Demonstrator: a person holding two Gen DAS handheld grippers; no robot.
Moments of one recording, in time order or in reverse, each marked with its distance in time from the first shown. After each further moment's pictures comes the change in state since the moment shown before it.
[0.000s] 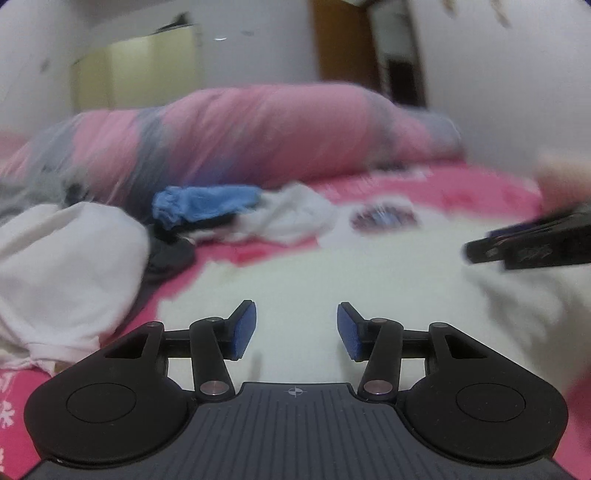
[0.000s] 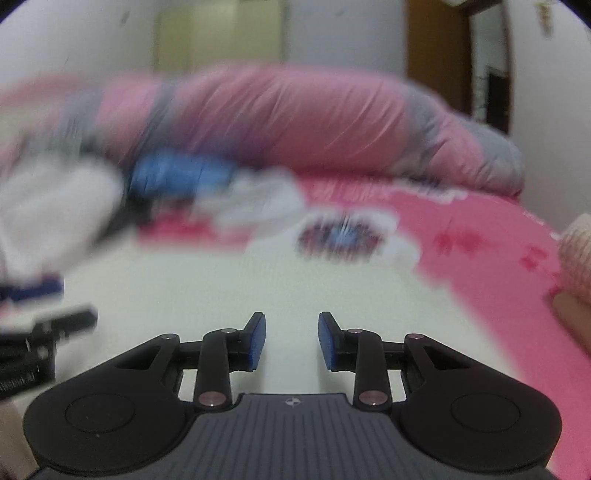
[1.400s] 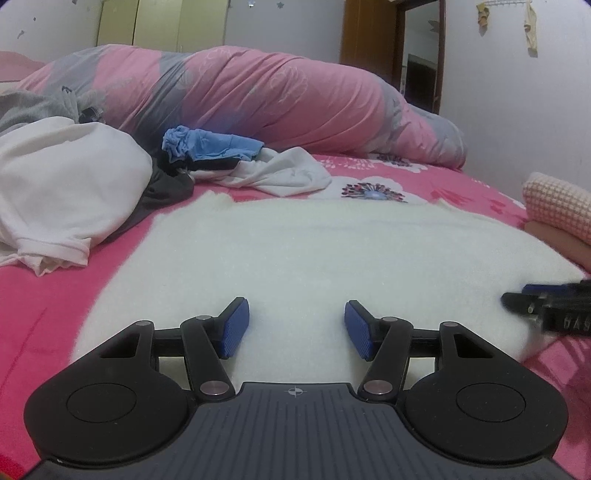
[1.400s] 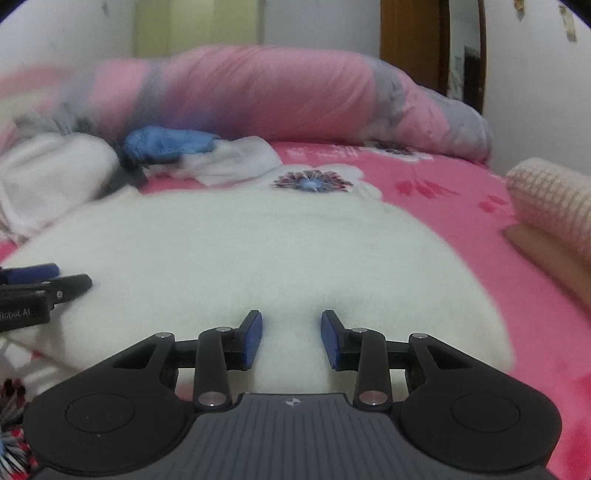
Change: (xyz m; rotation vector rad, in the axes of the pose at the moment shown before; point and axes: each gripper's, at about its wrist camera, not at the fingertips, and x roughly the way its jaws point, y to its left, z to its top) left arm -0.029 0.014 -0.021 -0.246 0.022 -0.065; right arm -0.064 -0.020 -0.052 0.094 -0.033 -0.015
